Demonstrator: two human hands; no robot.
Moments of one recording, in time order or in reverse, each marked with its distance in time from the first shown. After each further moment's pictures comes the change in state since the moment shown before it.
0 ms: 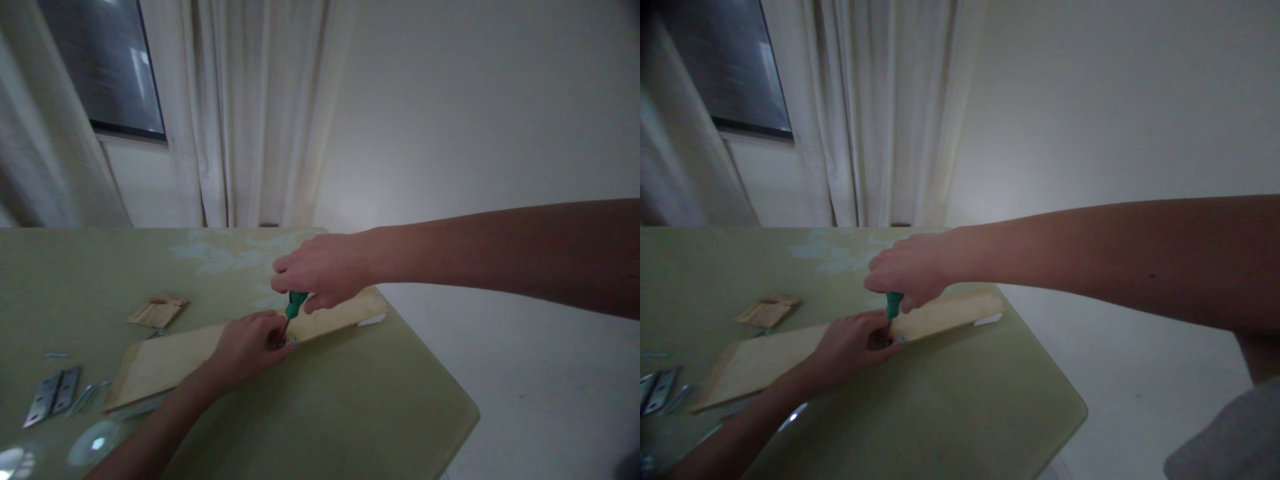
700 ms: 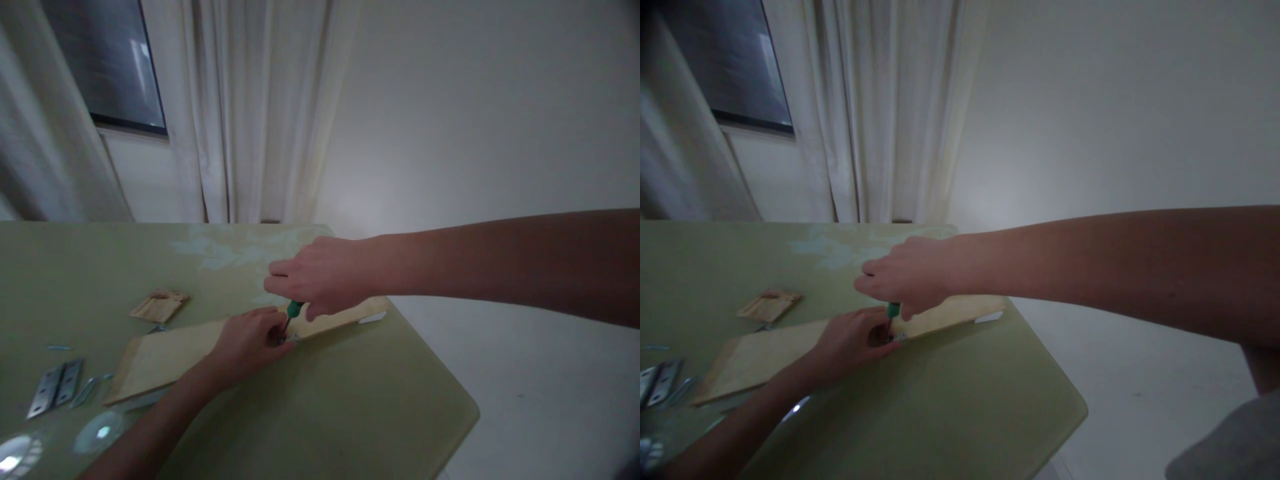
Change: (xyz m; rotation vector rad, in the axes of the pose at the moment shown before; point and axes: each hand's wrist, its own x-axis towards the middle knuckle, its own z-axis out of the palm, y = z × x) left_hand -0.001 0.004 -0.003 -0.003 -0.005 0.001; right_hand 0.000 -0.009 0.007 -0.030 0.040 0.003
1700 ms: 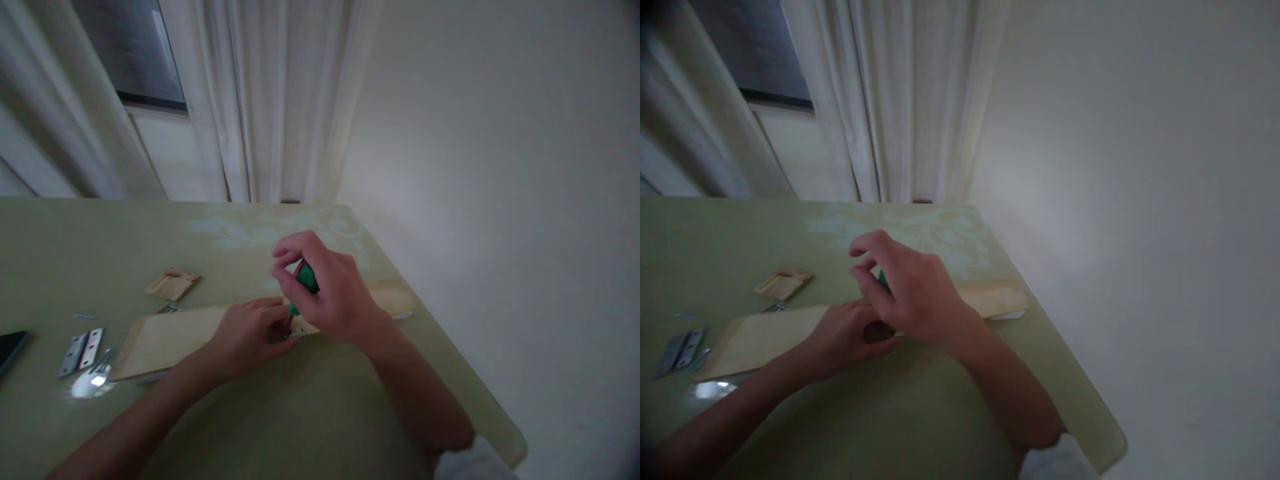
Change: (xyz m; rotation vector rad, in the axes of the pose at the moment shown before) left_hand -0.005 -0.007 0.006 0.038 -0.010 -0.030; right_hand 0.006 -0.035 0.090 0.998 0.962 0.269
